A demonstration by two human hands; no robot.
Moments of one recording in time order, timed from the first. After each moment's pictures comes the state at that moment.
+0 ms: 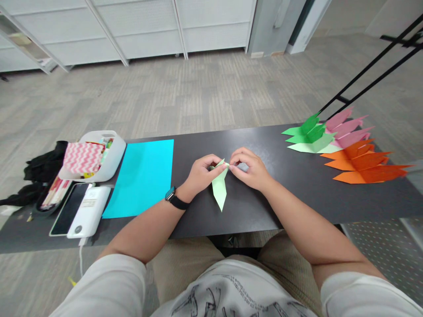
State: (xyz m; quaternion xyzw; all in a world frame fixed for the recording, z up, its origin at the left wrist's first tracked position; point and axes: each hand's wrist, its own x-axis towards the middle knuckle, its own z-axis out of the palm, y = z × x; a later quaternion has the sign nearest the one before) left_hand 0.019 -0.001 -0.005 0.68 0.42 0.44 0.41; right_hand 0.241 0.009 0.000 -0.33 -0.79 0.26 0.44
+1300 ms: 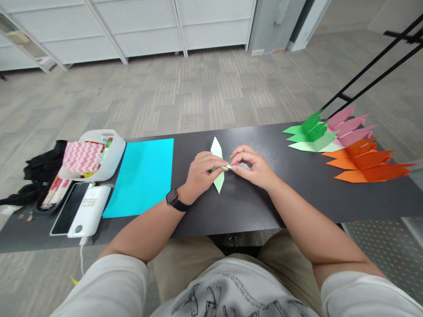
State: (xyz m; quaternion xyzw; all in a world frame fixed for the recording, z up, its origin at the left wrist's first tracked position) left_hand 0.016 0.000 -0.006 0.78 0.36 0.48 0.18; right_hand 0.245 0.011 0.003 -0.32 -0.75 0.38 0.44
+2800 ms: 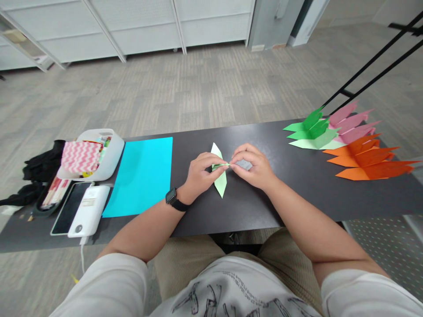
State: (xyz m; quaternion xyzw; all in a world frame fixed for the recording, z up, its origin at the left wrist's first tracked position) left_hand 0.021 -0.009 0.000 0.75 0.39 0.48 0.24; right_hand 0.244 0.005 0.007 -0.33 -0.79 0.23 0.47
